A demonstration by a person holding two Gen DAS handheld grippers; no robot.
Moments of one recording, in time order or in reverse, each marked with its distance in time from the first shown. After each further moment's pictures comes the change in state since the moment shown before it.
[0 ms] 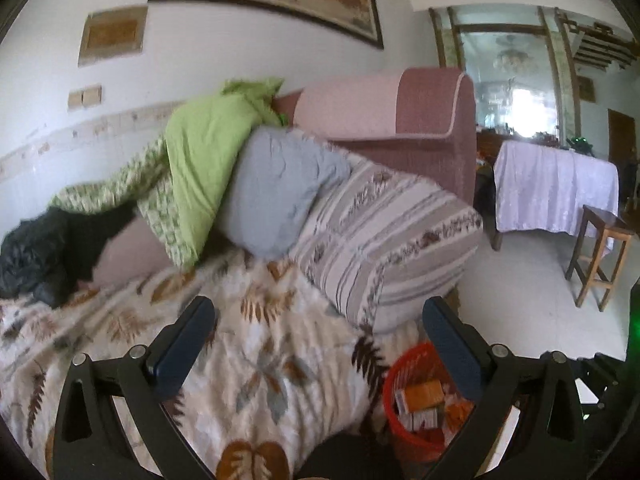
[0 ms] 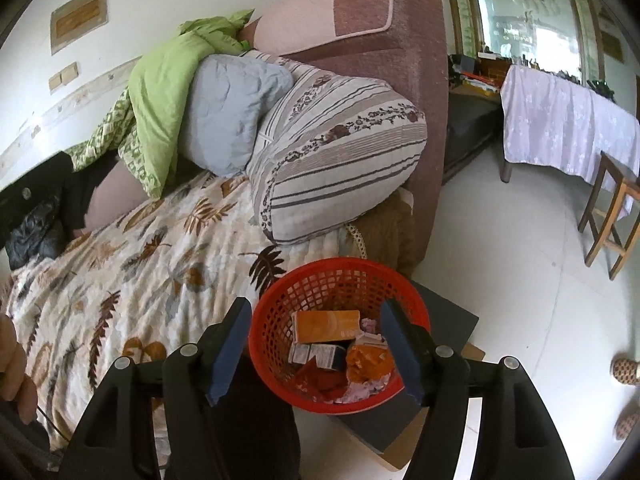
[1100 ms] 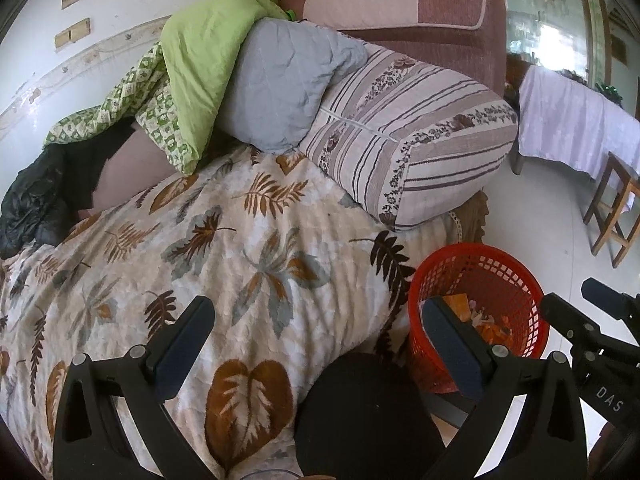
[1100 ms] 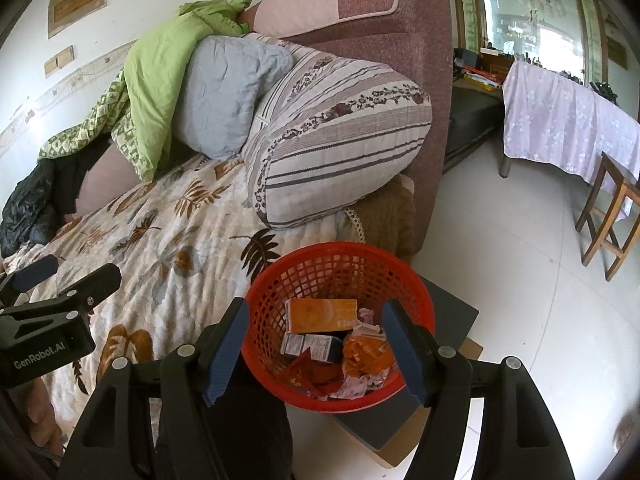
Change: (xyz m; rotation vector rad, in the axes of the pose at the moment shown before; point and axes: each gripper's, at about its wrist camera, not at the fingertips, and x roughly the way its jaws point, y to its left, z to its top) left arm 0.060 -0.004 -0.055 0.005 0.339 0.060; right arm 0.019 0.001 -0.009 -0.014 0.038 -0.022
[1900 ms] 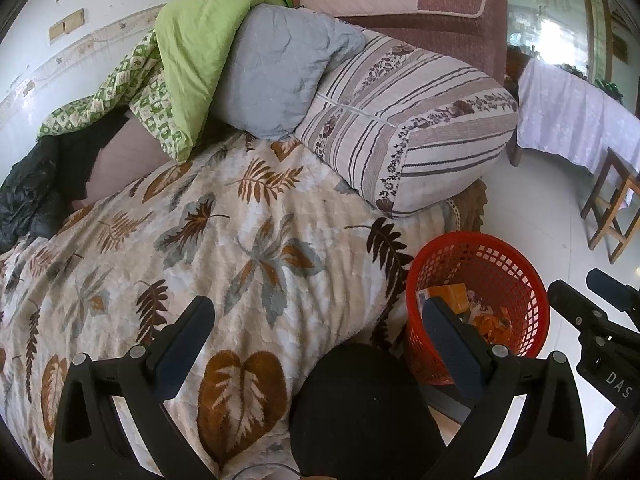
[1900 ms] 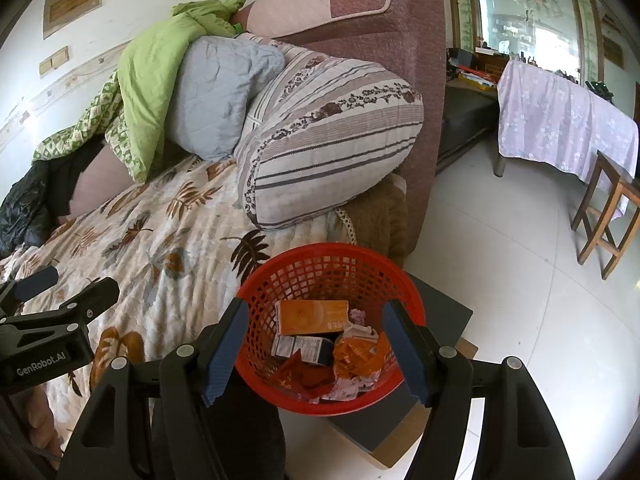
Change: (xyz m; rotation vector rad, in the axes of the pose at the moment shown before) left arm 0.009 -0.002 -0.006 -0.002 0.036 -0.013; right arm 0.004 -0.006 0.001 0.007 0.000 -0.014
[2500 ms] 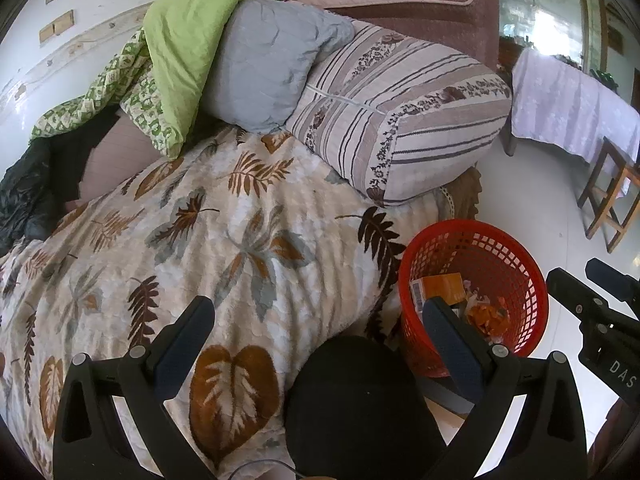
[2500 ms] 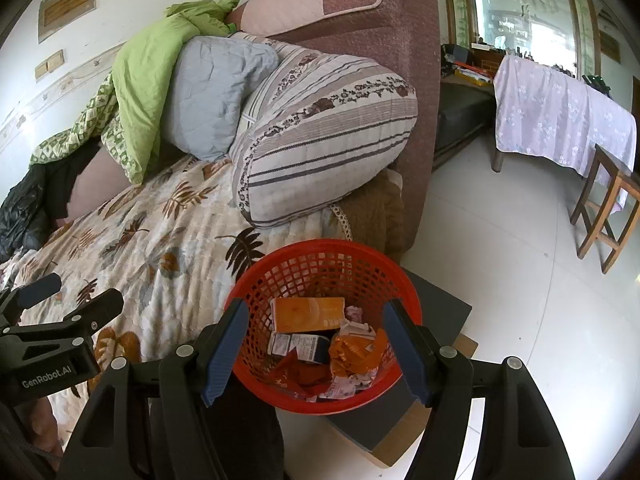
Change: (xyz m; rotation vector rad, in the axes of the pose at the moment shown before) left arm 0.005 -0.007 -0.004 0.023 0.029 -0.019; right arm 0.001 -0.006 -0.002 0.014 0.005 -0.005
